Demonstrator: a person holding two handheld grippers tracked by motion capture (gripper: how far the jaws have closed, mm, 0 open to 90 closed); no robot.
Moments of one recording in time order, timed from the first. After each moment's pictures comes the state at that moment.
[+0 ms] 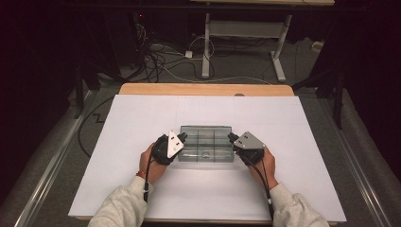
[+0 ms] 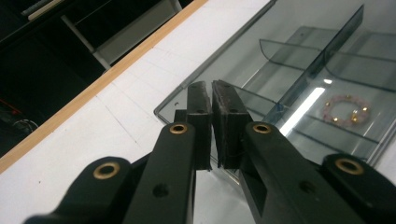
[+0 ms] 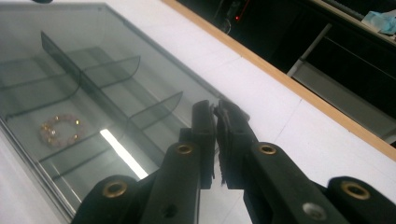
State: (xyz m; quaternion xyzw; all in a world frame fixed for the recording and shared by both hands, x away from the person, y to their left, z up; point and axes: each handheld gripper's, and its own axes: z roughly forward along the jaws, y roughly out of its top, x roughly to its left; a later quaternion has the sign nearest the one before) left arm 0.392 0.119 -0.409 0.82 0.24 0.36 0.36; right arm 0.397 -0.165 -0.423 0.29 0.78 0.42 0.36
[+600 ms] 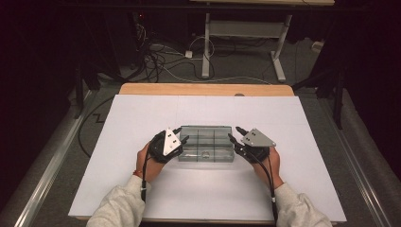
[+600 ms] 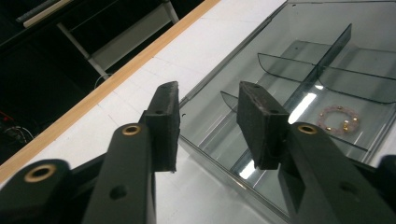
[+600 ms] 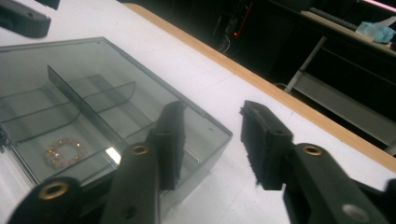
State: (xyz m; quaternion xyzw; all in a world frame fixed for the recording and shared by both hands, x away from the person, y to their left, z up) left arm 0.392 0.124 -0.399 0.83 0.24 0.35 0.37; right arm 0.396 -0.178 -0.410 0.29 0.76 0.46 0.36
